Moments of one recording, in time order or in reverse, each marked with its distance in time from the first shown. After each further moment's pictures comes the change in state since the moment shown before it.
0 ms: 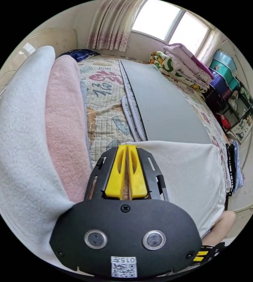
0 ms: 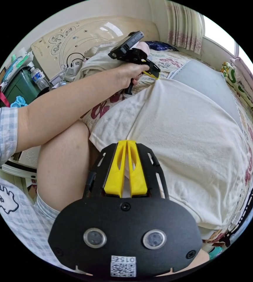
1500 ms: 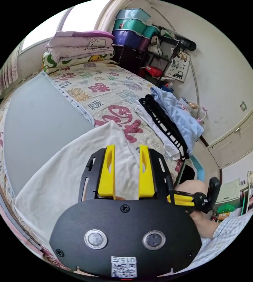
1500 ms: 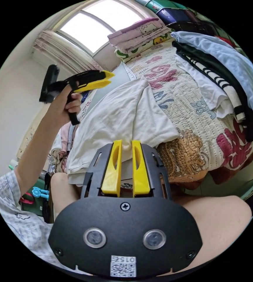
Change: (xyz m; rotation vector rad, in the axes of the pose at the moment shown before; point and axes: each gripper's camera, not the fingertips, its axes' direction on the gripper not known) left arm 0.534 -0.003 0.038 -0.184 0.379 0.602; right arm 0.277 0.111 -0.272 0.393 -0.107 0.804
